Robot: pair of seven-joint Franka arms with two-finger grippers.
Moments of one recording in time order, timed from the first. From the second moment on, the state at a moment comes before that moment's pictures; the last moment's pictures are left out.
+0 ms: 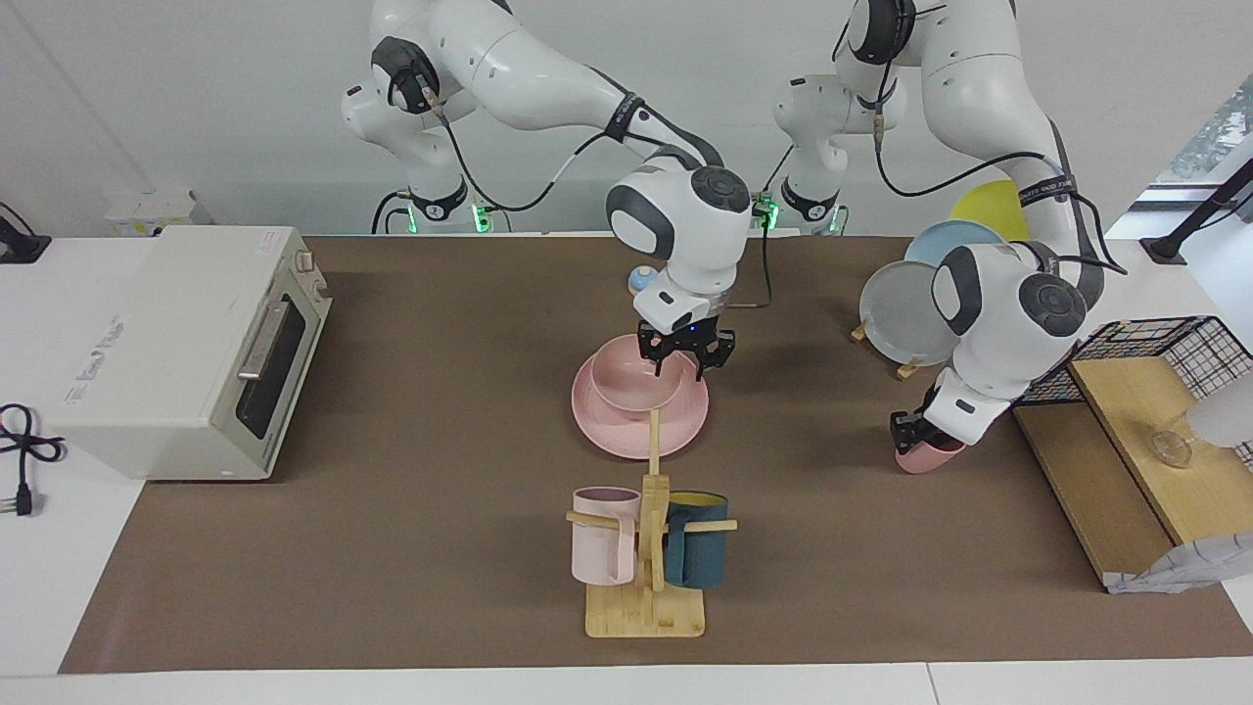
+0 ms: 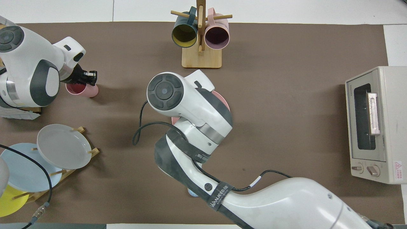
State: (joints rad) left arm -0.06 0.40 -0.02 -1.69 0.01 2.10 -0.05; right arm 0.41 0.54 0.34 -1.30 -0.30 1.82 0.88
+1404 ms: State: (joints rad) left arm -0.61 0.44 -0.05 -1.25 -0.10 1.72 -0.72; right arm 0.13 0.02 -0.04 -1.68 -0.07 1.56 0.07
